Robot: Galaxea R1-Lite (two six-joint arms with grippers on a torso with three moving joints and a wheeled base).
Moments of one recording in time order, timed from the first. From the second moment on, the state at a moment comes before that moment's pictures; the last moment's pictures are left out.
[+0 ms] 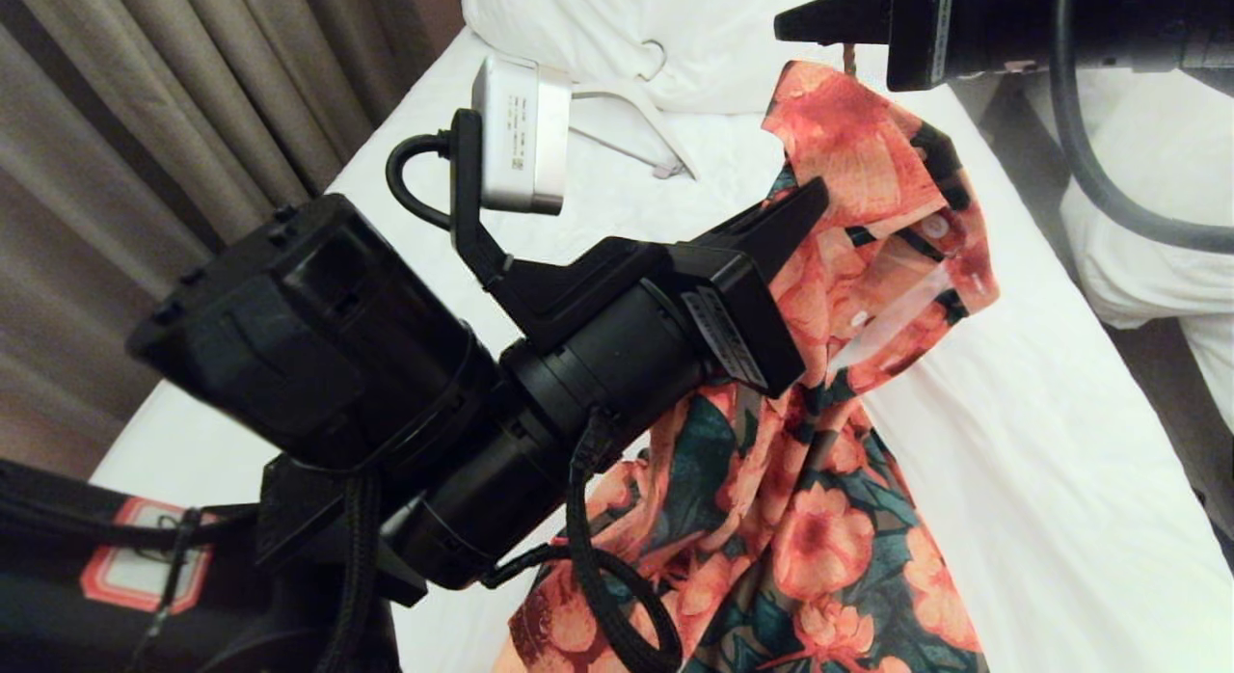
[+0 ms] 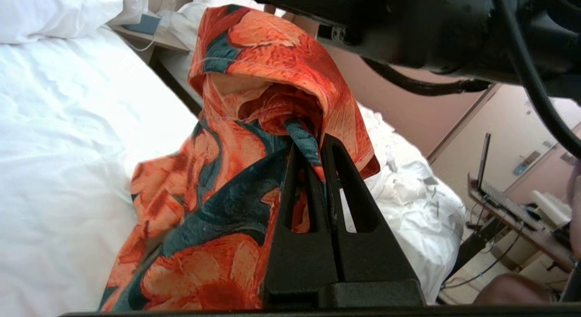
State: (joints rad) left arm -1.02 1.72 -0.88 -1.29 0.00 -0.20; right arm 0.70 1.66 -1.92 0.26 0.04 -0.15
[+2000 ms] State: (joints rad) left arm -0.62 1.40 -1.02 -0.59 -0.15 -0.11; right arm 0.55 1.68 -1.96 0.26 0.02 -0.13
